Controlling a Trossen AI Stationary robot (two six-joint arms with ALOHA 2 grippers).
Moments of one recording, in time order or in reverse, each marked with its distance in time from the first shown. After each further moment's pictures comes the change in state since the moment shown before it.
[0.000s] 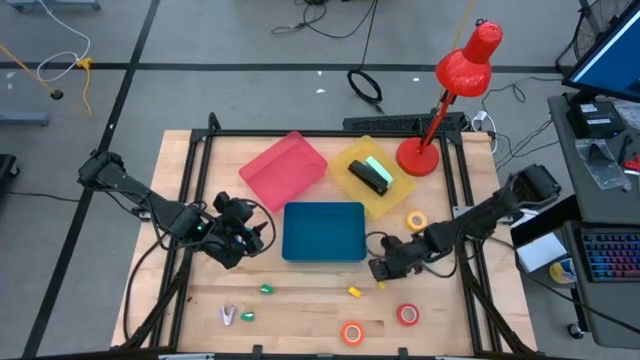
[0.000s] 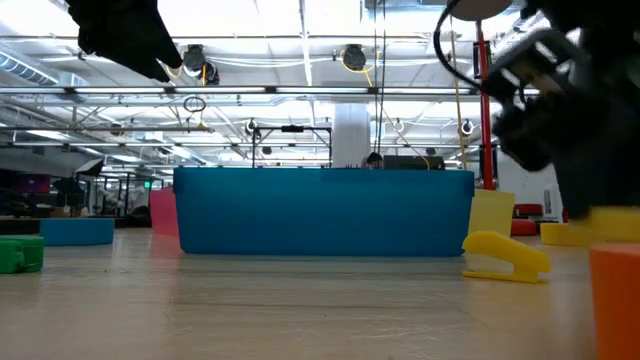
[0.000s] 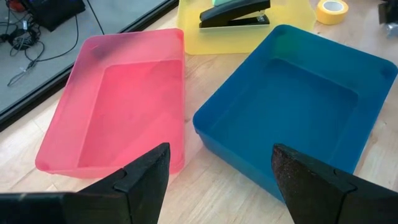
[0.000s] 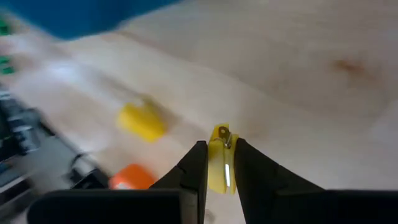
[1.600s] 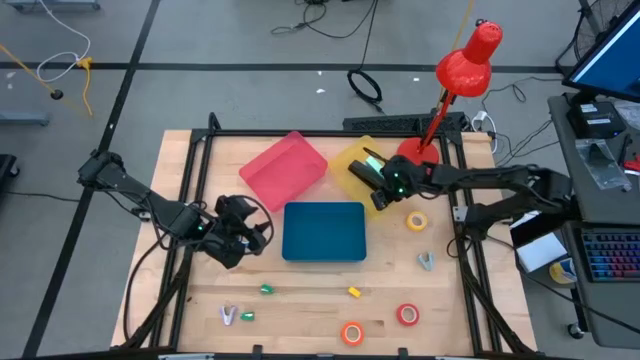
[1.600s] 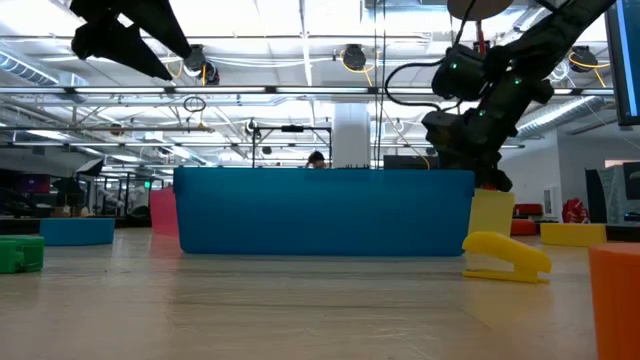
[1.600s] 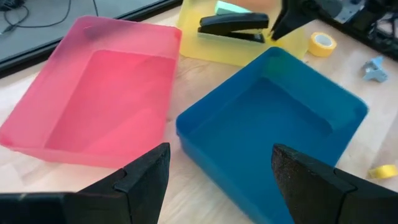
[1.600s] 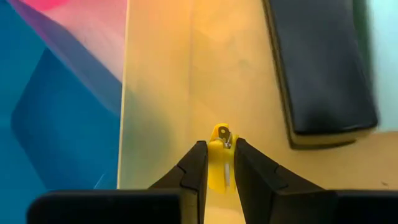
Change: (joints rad) left arm 0.000 0.000 0.000 0.063 0.000 -0.166; right arm -0.832 -0.115 0.005 -0.137 -0.042 -1.155
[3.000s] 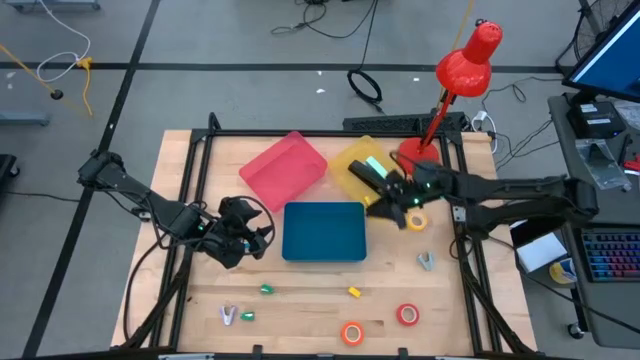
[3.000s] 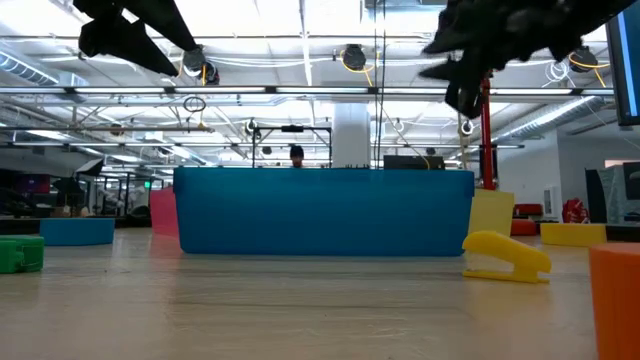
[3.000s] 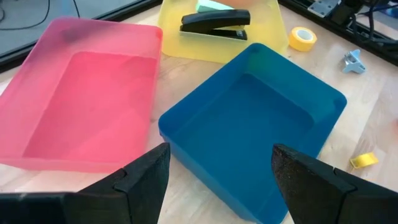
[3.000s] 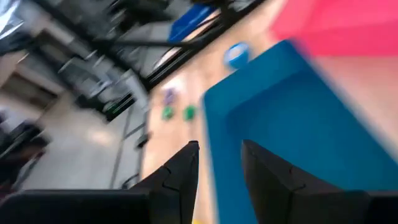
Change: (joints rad) left arm 0.000 0.000 0.000 0.064 0.034 0.083; right arm 0.263 -0.325 -0.001 0.242 -0.239 -0.013
